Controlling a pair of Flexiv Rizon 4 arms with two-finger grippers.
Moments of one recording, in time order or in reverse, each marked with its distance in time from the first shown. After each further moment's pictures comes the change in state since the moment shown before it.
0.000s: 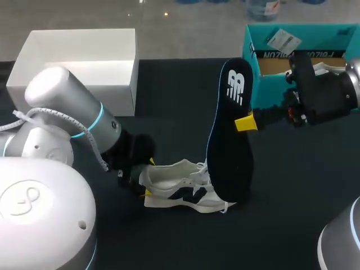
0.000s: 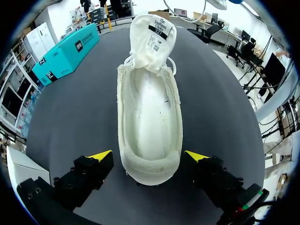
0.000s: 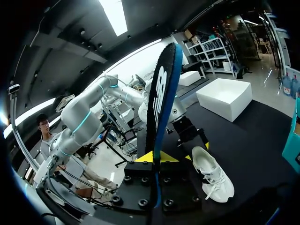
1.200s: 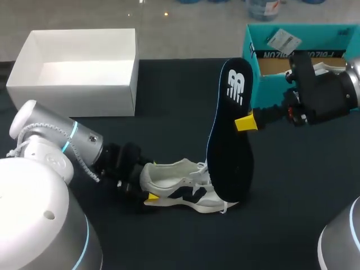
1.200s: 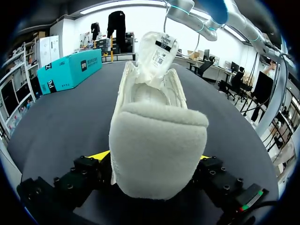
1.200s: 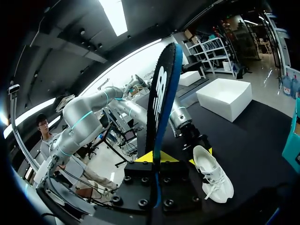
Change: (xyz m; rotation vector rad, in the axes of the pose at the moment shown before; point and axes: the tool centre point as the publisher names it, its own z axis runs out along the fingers) left arm -0.001 -0.005 0.046 0.439 0.087 -0.051; right arm 0.000 0.000 0.000 0.001 0.000 0.000
